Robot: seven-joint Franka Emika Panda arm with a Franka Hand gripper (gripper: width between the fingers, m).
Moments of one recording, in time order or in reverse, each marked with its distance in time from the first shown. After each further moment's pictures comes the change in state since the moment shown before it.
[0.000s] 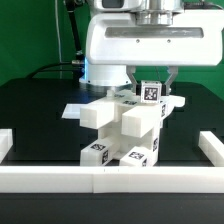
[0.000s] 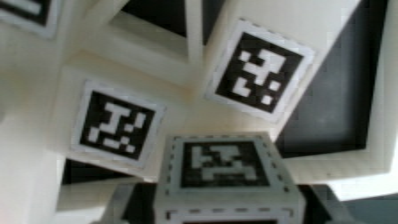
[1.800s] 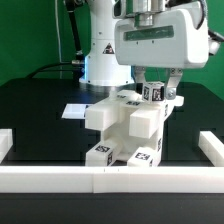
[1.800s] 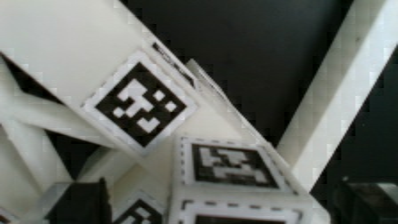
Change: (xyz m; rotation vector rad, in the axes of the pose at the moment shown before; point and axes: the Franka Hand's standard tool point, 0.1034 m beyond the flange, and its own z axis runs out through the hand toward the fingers) arm -0.002 -0.007 0.001 0.014 -0.008 0.725
